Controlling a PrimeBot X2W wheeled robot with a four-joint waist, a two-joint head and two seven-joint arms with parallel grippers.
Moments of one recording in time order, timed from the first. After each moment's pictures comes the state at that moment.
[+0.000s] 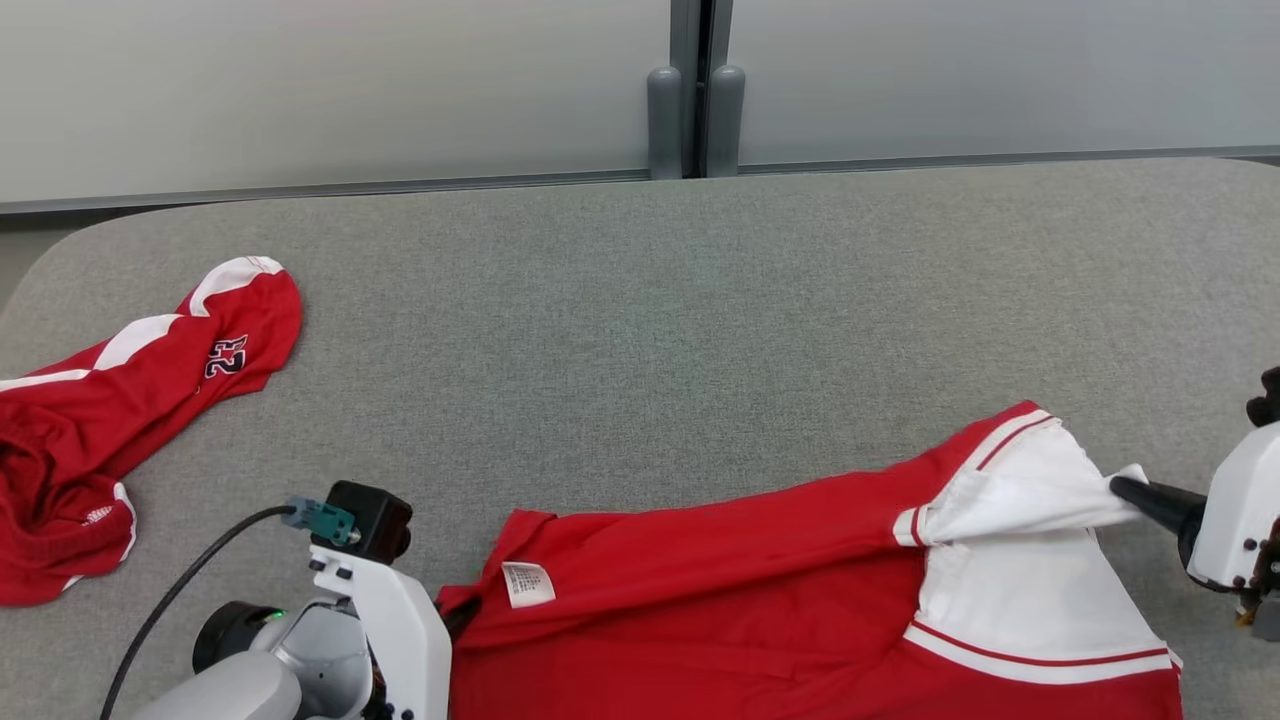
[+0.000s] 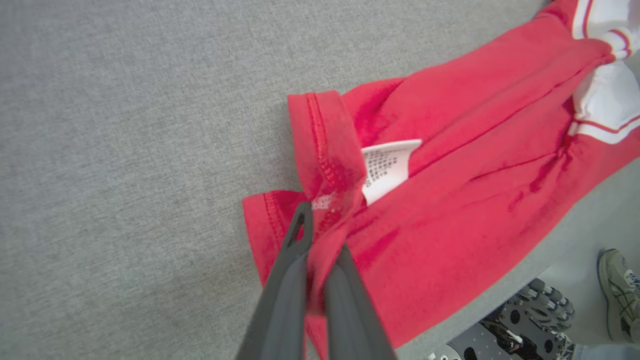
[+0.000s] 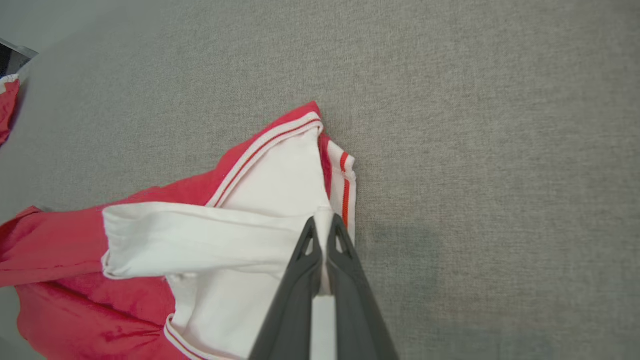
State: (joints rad) left arm -0.44 0.69 -1.01 -0.05 -1.14 0.29 0.39; right arm -0.58 -0.79 0.86 0.45 1.40 0.13 0.34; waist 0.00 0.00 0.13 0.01
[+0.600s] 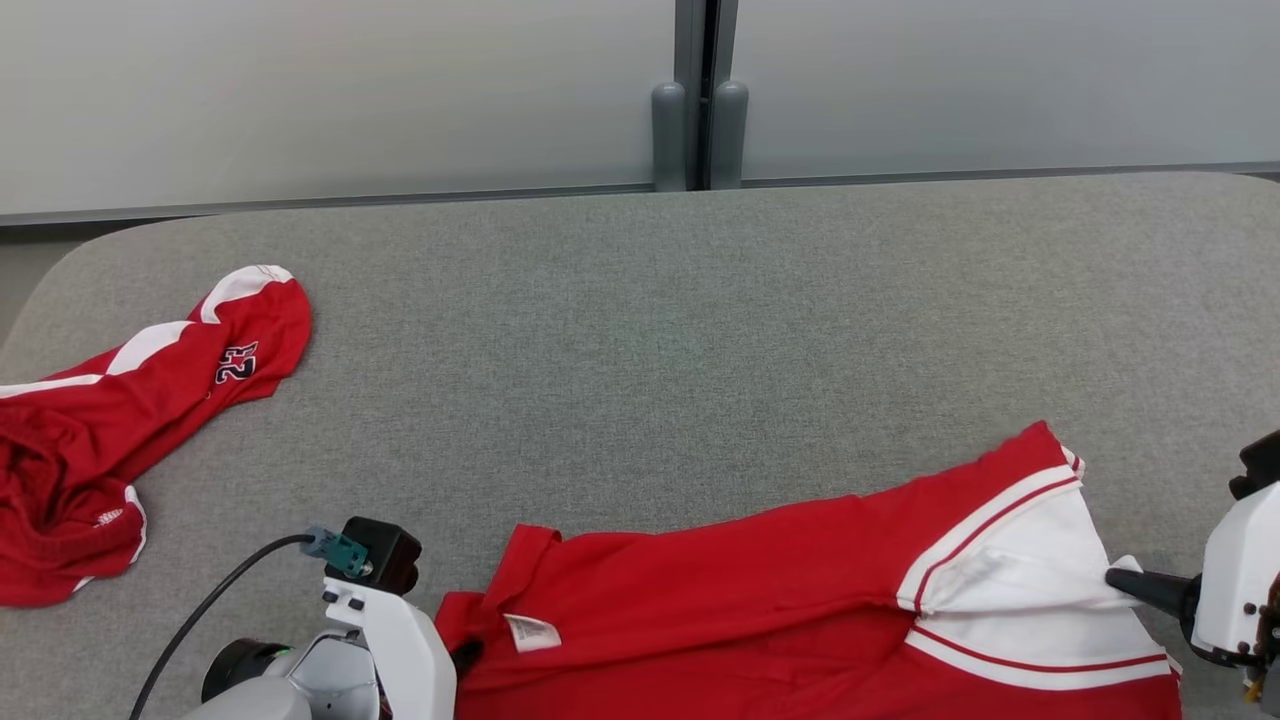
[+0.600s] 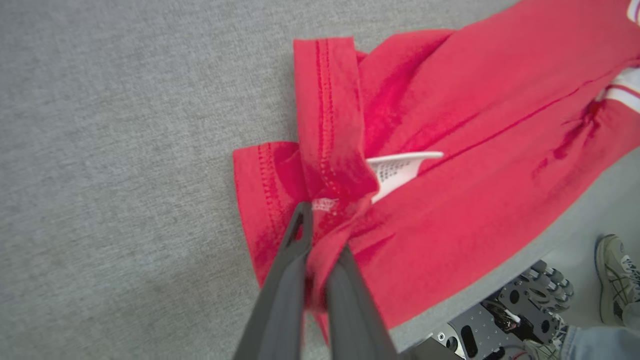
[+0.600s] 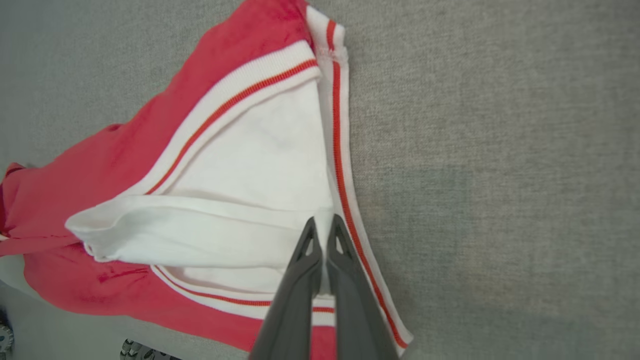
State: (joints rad) left arm -0.41 0.66 -1.04 0.02 -1.15 0.27 0.41; right arm -0.48 -0.81 0.86 0.44 1.46 0.13 0.46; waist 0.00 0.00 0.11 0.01
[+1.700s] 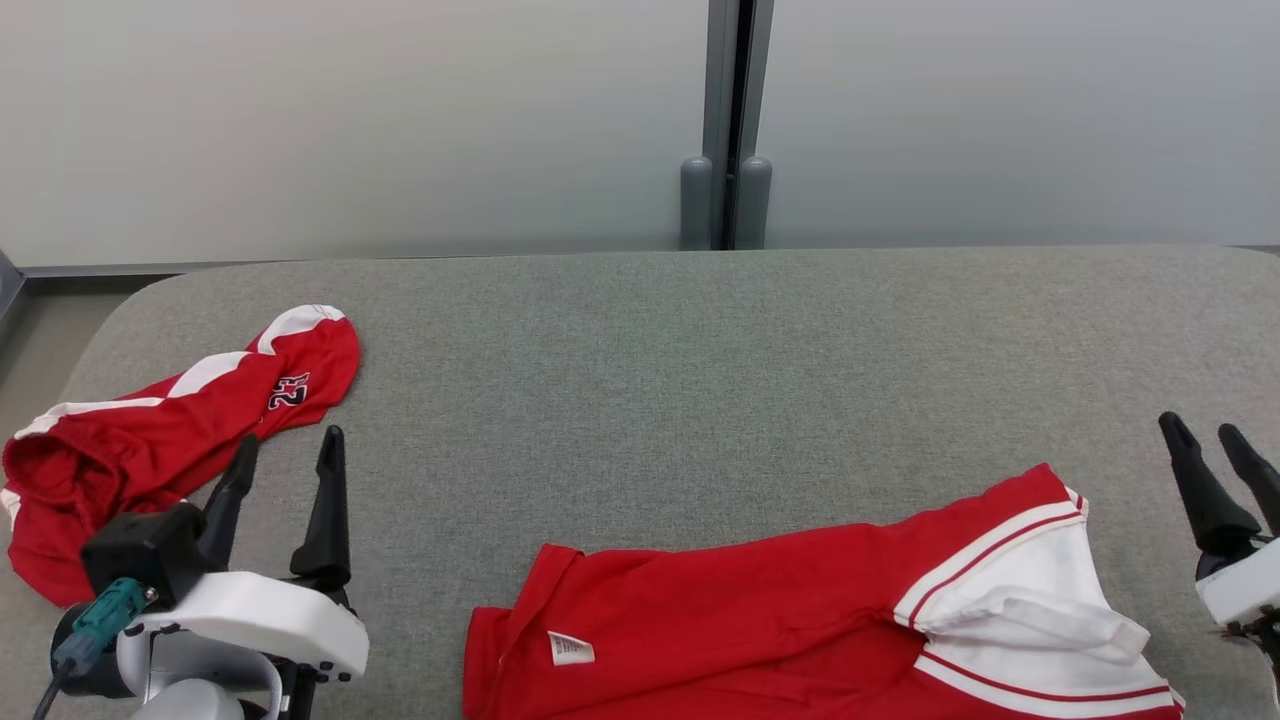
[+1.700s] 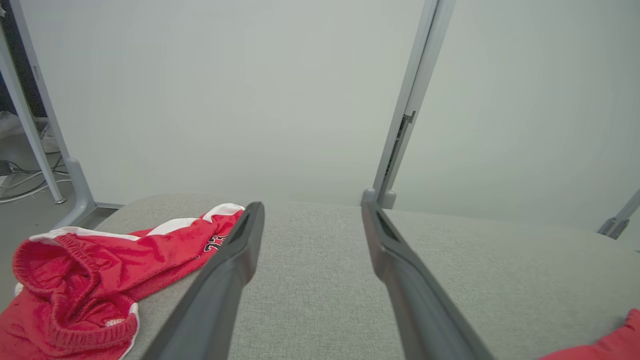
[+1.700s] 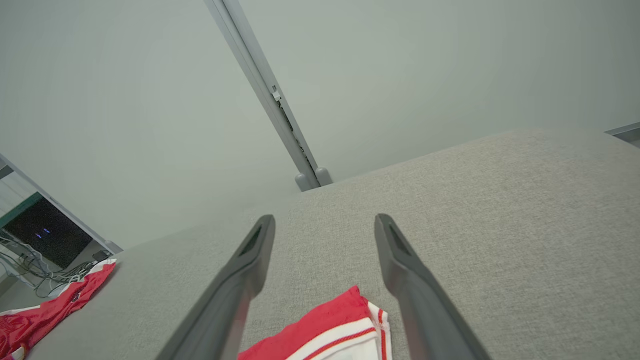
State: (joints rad) left arm -0.21 0.63 -0.67 -0.09 -0.97 0.48 -0.26; right arm -0.26 -0.67 0.51 0.34 1.22 0.13 -0.26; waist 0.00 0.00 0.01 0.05
